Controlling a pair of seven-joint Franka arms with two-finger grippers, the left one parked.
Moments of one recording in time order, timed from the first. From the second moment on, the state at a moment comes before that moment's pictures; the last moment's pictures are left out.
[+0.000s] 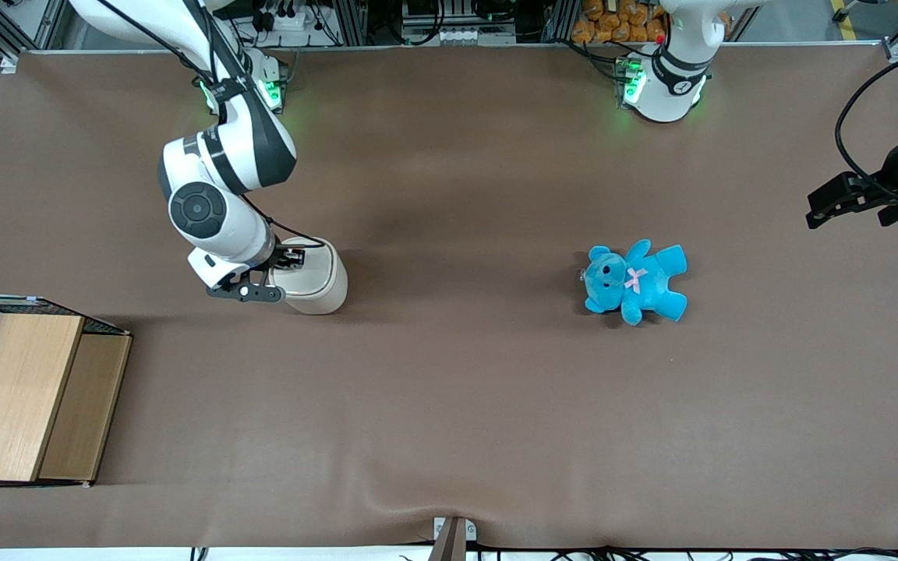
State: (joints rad) arm 0.39 0.24 -0.03 -2.03 0.02 2.07 0.44
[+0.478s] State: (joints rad) arm 0.38 0.21 -0.04 -1.72 0.02 1.73 0.45
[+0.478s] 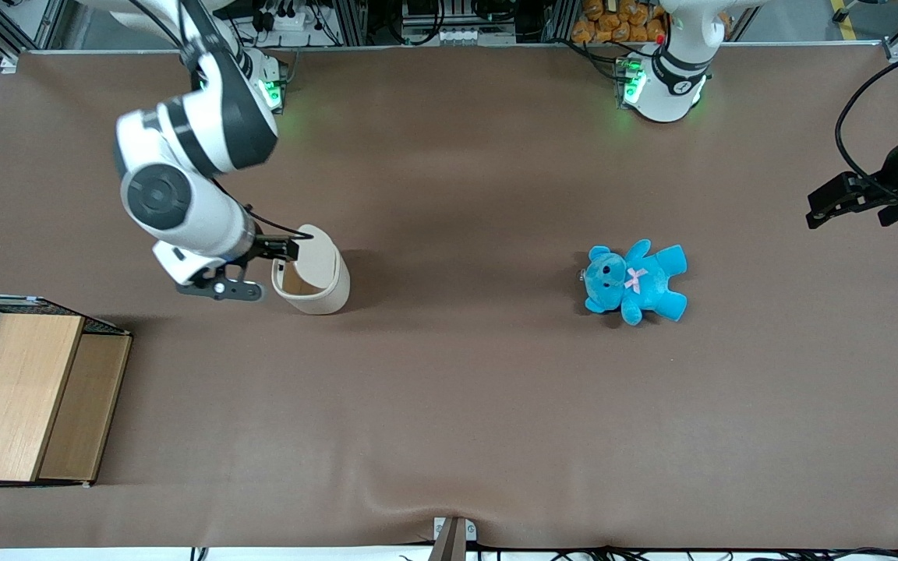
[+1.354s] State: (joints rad) arm 0.18 0.08 -0.05 -1.45 0.02 1.46 0.21
